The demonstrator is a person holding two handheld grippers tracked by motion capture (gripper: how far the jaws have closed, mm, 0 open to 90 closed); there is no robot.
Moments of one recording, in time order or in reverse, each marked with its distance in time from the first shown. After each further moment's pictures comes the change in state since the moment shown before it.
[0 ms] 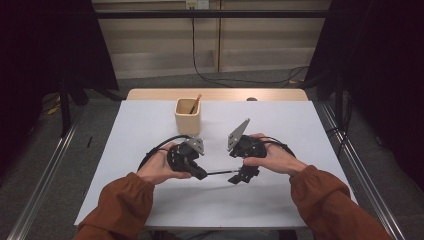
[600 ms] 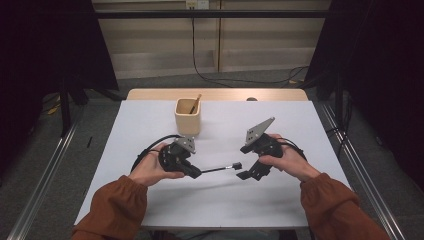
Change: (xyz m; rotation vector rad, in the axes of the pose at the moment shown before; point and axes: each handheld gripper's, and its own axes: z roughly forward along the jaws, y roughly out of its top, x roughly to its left) left arm 0.000 -0.017 -0.014 -0.068 0.027 -0.031; right arm -0.002 -0.036 -0.021 -0.175 -0.052 0.082
